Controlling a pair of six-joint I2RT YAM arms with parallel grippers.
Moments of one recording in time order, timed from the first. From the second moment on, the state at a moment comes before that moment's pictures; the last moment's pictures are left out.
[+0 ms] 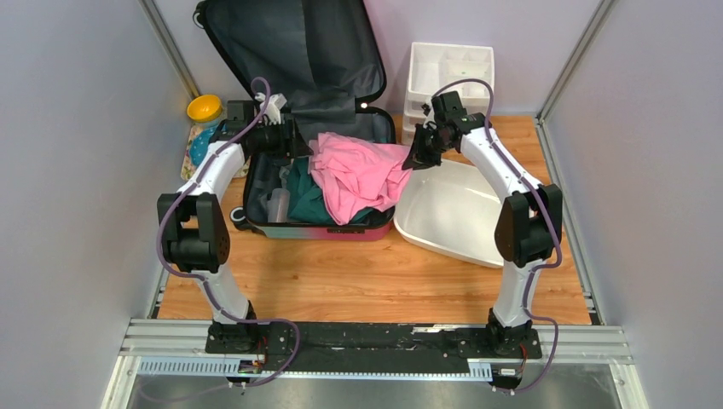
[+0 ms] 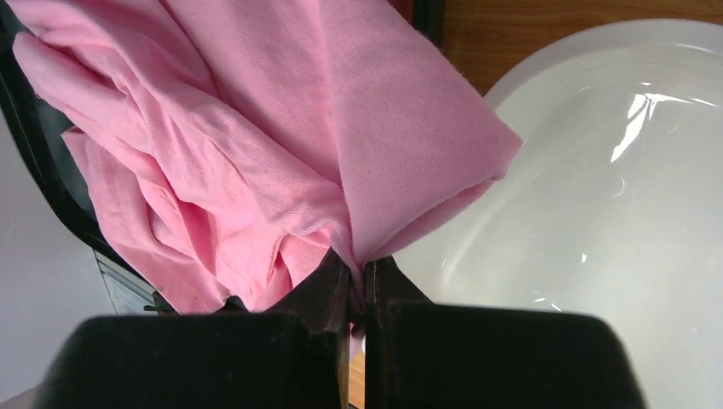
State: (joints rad) left arm -0.02 1.78 1.48 -0.42 0.68 -0.08; right arm 0.30 1.94 1.78 -0.82 -0.38 0.47
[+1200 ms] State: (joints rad) left arm -0.23 1.71 1.31 -0.17 0.50 -0.25; right arm 0.28 1.94 1.78 -0.82 -0.36 0.42
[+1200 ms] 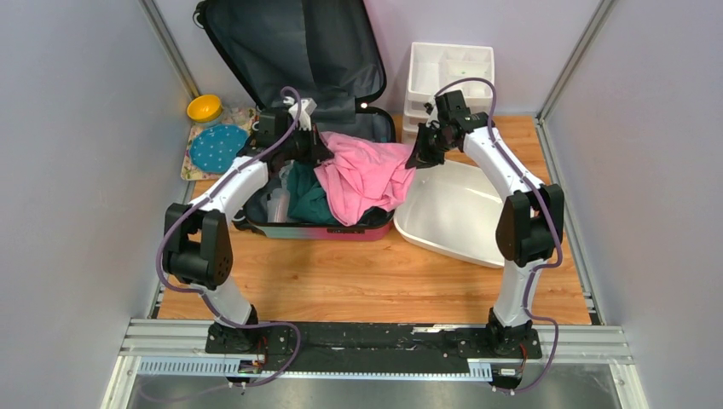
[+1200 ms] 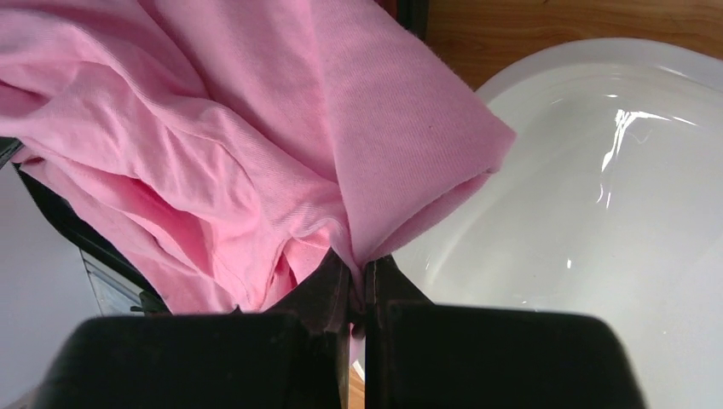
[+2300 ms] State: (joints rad) left arm -0.41 1.64 1.52 -0.27 0.55 -0.12; right arm 0.11 1.58 1.64 -0.87 -0.42 0.39
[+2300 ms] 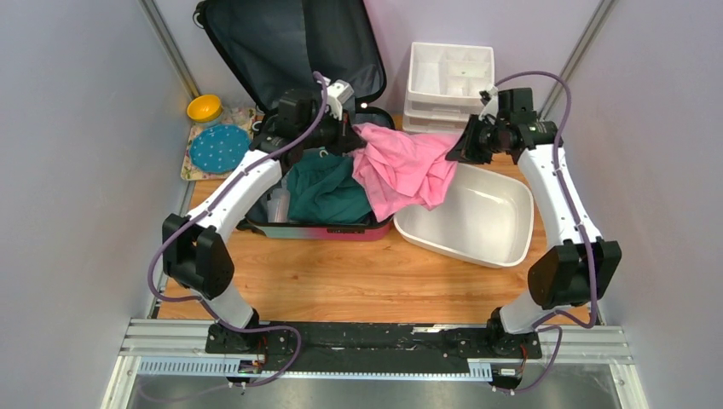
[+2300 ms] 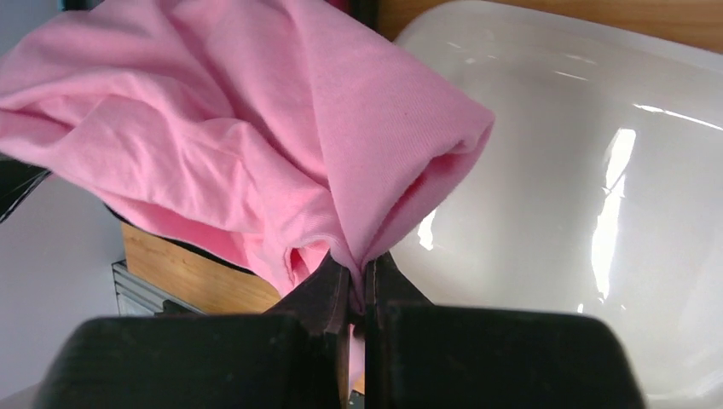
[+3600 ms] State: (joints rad) left arm -0.73 1.96 1.60 -0.24 0.58 -0.09; right arm -0.32 1.58 1.26 -0.90 -0.27 -0.06
